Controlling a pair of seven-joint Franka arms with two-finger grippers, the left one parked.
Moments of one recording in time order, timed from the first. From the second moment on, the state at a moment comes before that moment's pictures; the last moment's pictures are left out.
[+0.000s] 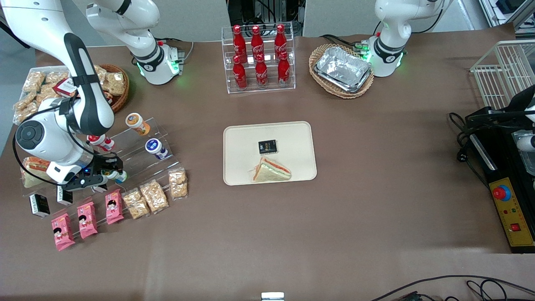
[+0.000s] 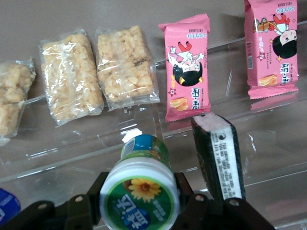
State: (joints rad) arm 0.05 0.18 -0.15 -2.17 0.00 2.32 -0.29
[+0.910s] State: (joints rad) arm 0.05 0.10 -0.15 -2.13 0.00 2.20 -0.29
